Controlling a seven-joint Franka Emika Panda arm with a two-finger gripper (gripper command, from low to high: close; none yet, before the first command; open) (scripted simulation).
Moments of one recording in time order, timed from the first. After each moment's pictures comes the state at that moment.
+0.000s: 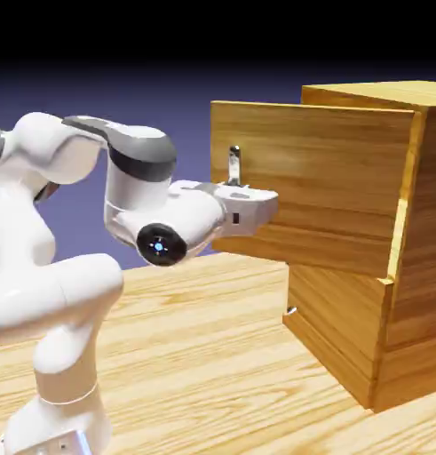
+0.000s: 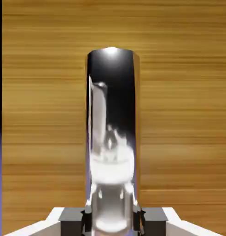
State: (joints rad) arm 1.79 1.11 -2.69 -2.93 1.85 1.07 -1.09
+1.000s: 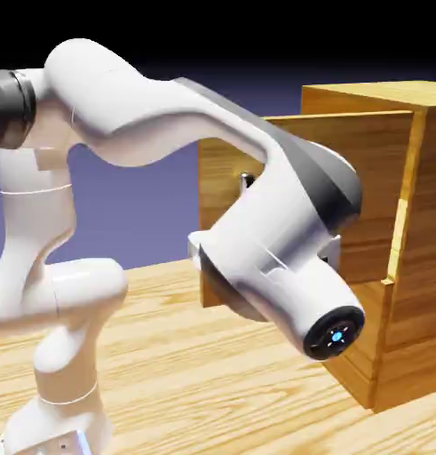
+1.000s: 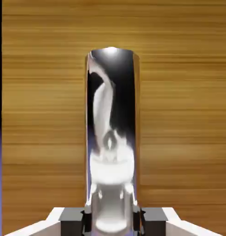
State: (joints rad) arm 1.61 0.03 -2.70 -2.08 0.93 0.71 -1.57
